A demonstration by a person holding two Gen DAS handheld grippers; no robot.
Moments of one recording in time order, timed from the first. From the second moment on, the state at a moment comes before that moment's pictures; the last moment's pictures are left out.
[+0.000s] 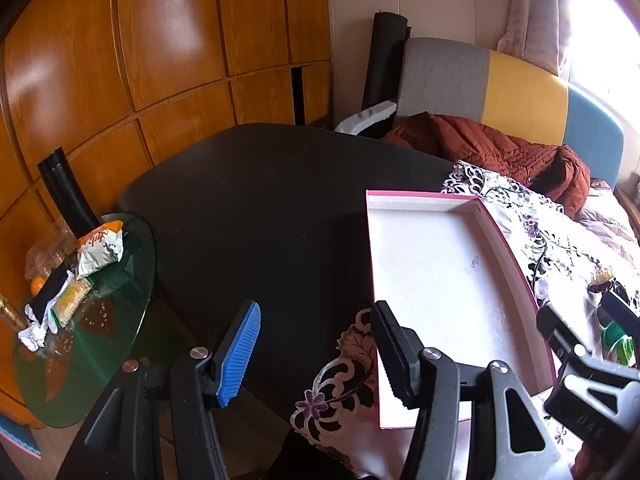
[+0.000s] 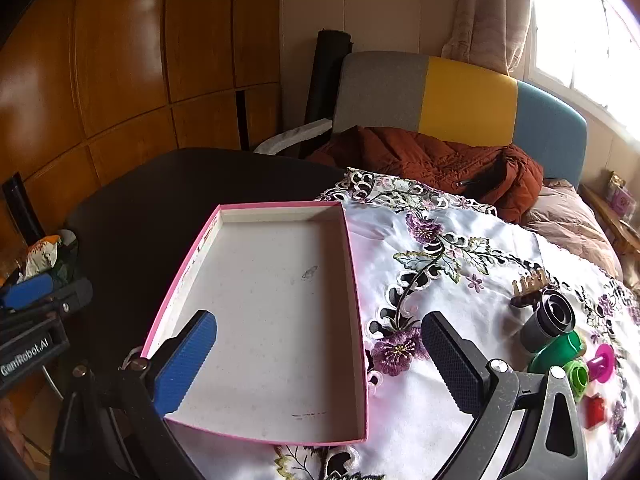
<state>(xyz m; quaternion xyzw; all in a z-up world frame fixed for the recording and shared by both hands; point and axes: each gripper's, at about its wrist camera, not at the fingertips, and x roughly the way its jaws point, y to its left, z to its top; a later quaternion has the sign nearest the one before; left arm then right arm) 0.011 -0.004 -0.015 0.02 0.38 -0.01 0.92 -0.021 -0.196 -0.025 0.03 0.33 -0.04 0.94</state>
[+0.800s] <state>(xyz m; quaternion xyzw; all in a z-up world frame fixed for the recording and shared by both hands) 0.002 -0.014 -0.017 0.03 0.39 -0.05 0.92 -0.030 -0.210 -0.019 0.04 0.33 -0.05 0.94</state>
